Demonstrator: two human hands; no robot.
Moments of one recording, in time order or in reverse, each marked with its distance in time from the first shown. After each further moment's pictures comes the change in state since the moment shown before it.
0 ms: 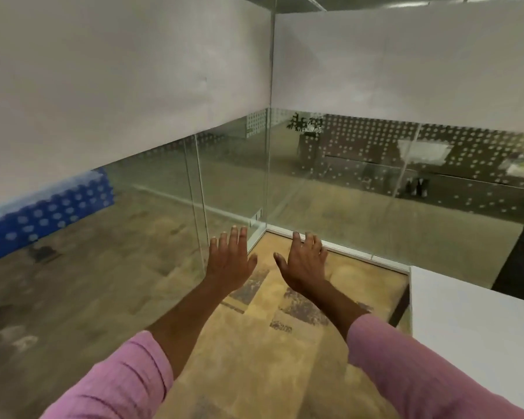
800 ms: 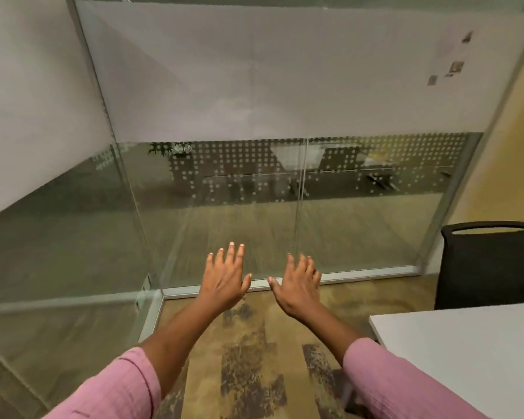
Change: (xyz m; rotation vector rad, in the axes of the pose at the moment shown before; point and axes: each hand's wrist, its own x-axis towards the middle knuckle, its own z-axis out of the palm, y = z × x) left_hand 0.512 0.133 0.190 -0.157 -0.092 0.565; right_hand 0.383 0.198 0.074 -0.082 0.071 0.544
